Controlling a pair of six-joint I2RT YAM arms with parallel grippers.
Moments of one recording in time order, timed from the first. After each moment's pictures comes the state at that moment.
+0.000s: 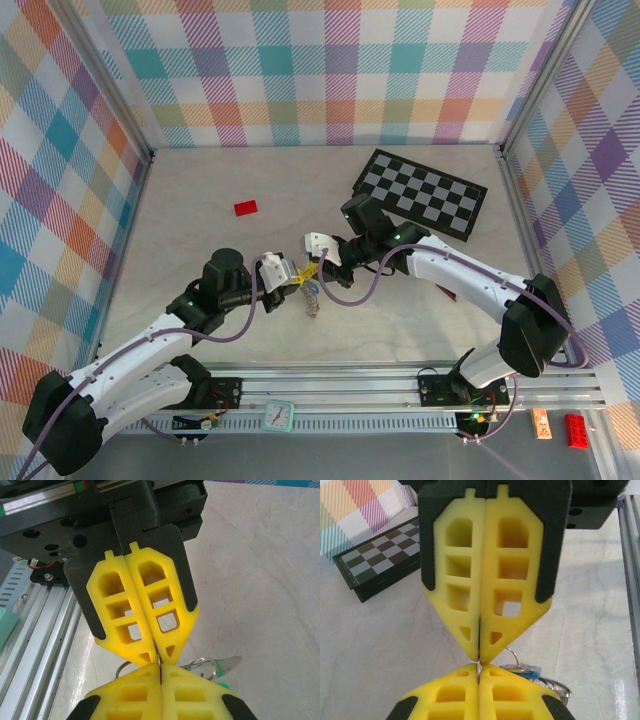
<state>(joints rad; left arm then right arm) -0.63 0.89 0.50 0.02 0.45 0.37 0.79 1.48 1.17 -0.50 -0.69 -0.67</state>
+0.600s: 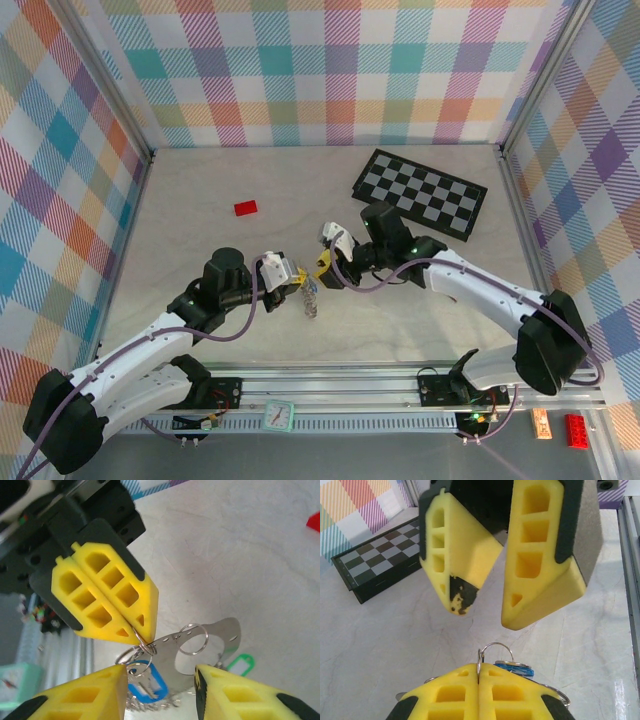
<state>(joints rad) -0.63 0.89 0.50 0.02 0.45 0.36 0.73 1.35 0.97 -0.29 -0.67 -0.16</state>
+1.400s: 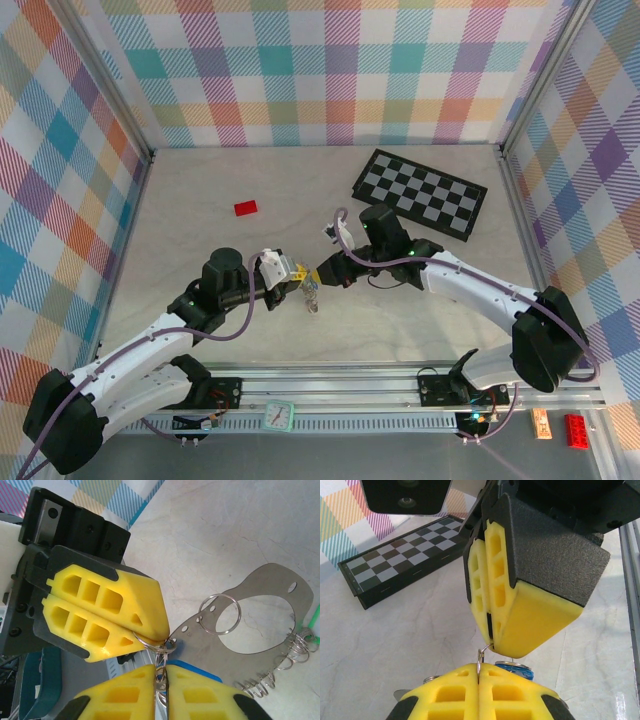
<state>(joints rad) -0.63 0.89 0.49 0.08 0.45 0.31 0.73 1.38 0.95 -0.23 -0.76 0.36</state>
